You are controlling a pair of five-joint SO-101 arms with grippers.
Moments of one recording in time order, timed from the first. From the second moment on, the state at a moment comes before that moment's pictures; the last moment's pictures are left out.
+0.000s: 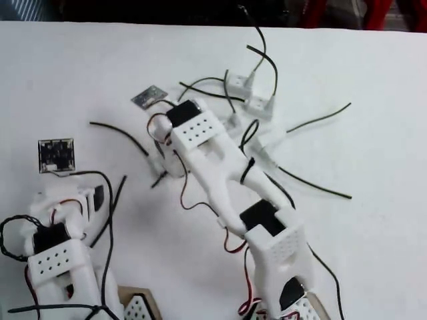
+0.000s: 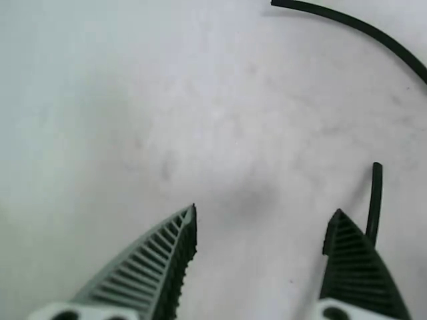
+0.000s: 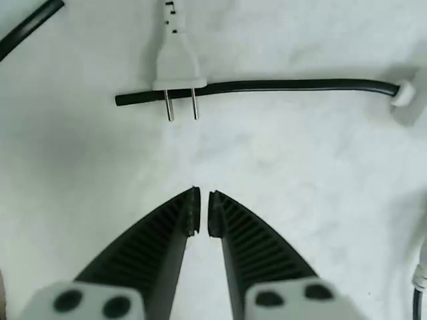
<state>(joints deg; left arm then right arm) -31.5 -61.1 80.4 41.7 -18.8 -38.1 25.5 -18.8 87.6 9.0</state>
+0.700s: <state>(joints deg) -31.5 -61.1 80.4 41.7 -18.8 -44.9 37.1 -16.3 66.8 8.8</state>
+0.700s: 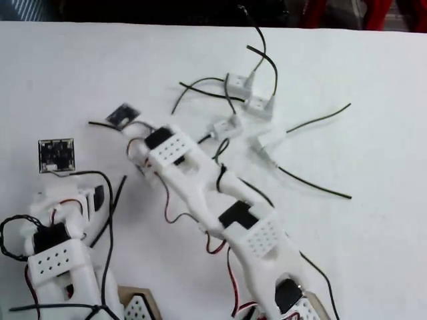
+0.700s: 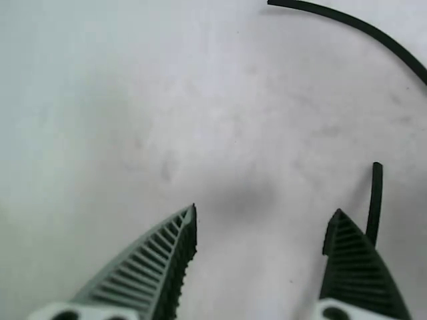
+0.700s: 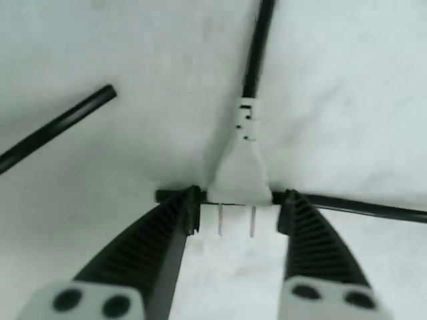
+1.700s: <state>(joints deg) -31.6 -61.1 81.4 40.2 -18.8 -34.1 -13.1 33.1 66.6 15.5</state>
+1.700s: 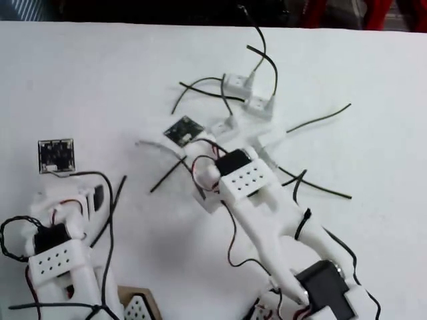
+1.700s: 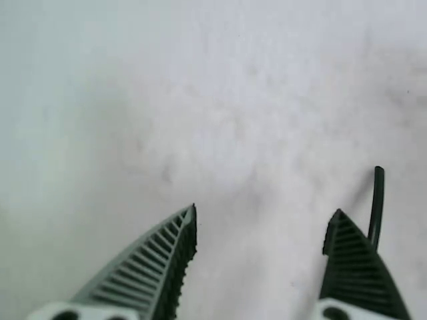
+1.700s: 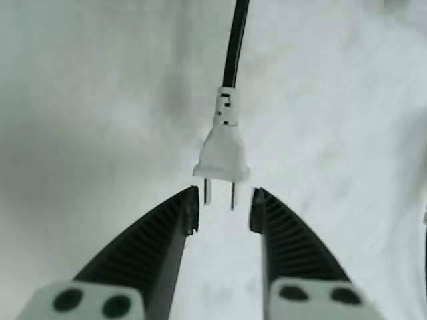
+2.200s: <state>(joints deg) -31.4 -61.1 81.5 39.6 -18.8 -40.4 -13.3 41.1 54.2 16.0</state>
